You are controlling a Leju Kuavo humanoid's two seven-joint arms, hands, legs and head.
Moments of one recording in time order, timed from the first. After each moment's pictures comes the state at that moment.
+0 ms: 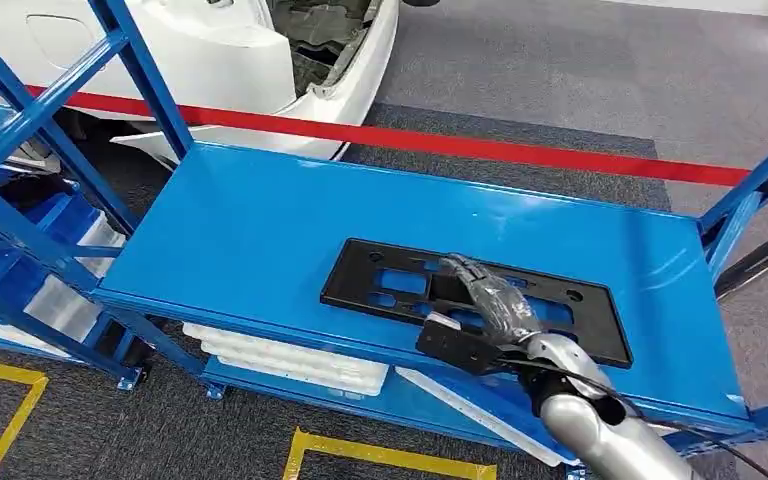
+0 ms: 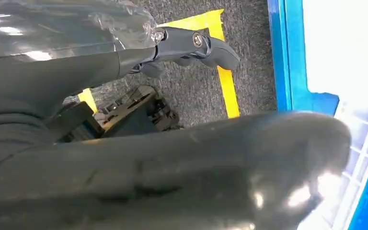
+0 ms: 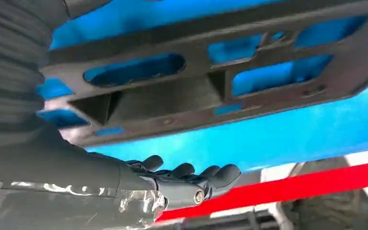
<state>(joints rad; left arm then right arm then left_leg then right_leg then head) -0.16 -0.02 -1.06 -0.29 0.97 0.21 -0.39 -0.14 -0.41 0.55 -1.68 0.56 -0.01 0.32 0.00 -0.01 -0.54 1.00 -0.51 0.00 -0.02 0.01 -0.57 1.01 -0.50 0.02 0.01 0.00</state>
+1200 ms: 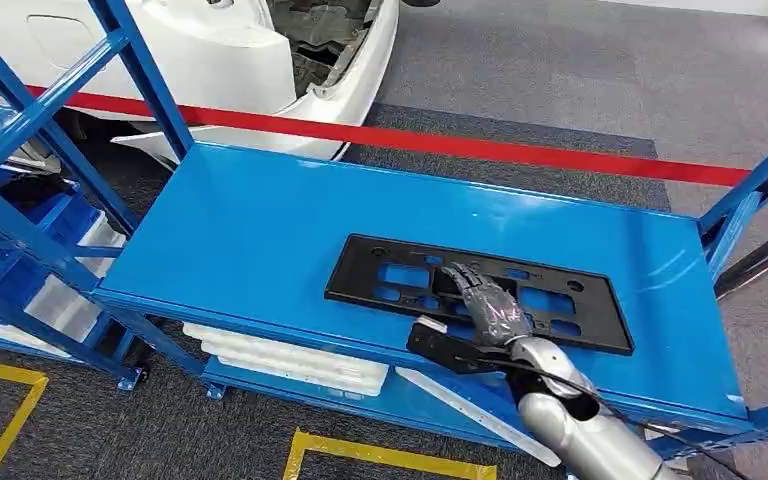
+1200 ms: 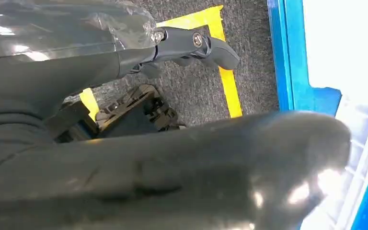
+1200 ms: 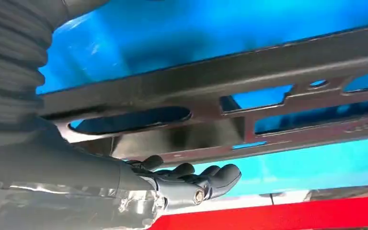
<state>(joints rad) -0.17 -0.02 -1.06 -0.30 0.96 0.20 -0.35 -0.17 -0.34 0.58 -1.49 0.62 -0.07 0.28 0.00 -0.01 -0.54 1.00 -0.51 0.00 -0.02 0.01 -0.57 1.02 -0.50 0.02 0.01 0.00</state>
